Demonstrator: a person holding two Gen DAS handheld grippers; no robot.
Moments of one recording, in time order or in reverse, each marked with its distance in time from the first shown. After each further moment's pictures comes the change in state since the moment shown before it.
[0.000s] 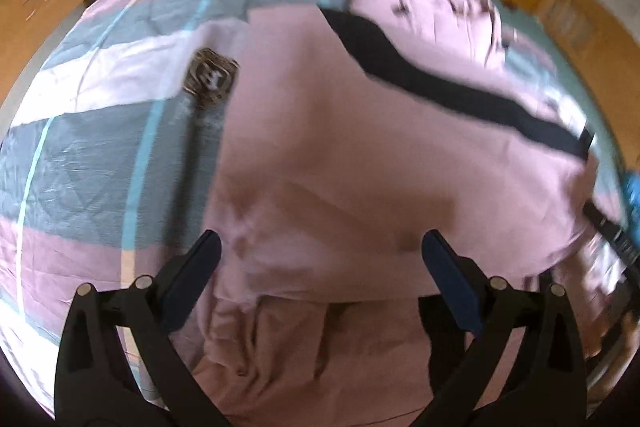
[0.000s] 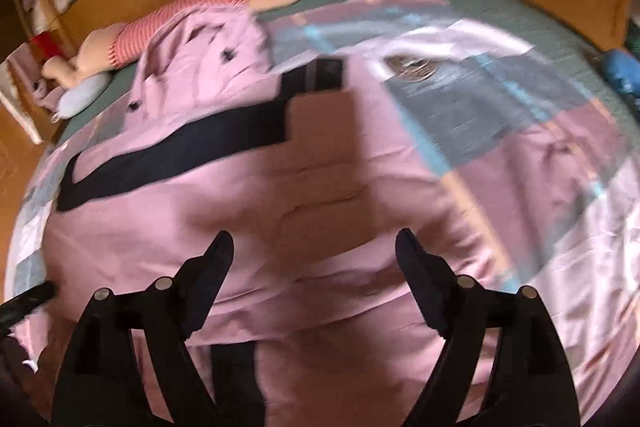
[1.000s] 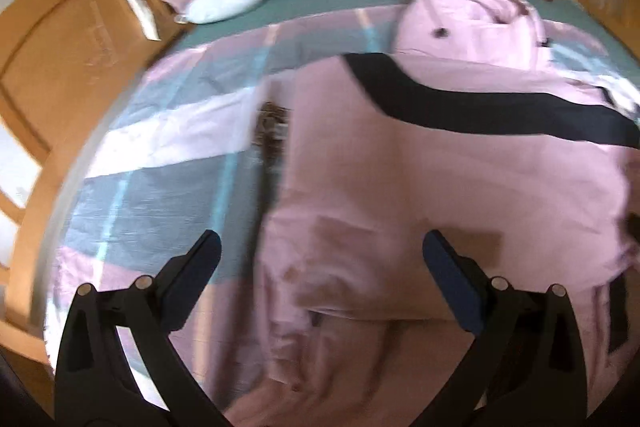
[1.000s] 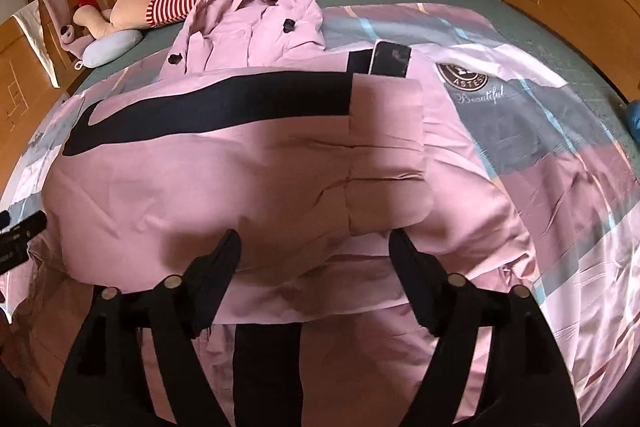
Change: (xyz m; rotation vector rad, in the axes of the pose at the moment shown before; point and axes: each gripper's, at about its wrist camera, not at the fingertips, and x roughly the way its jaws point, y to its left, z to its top) left arm -0.025 -0.007 -0.005 0.091 -0.160 0.277; right arm 0.004 0.040 -0.017 -0.174 -0.008 0.000
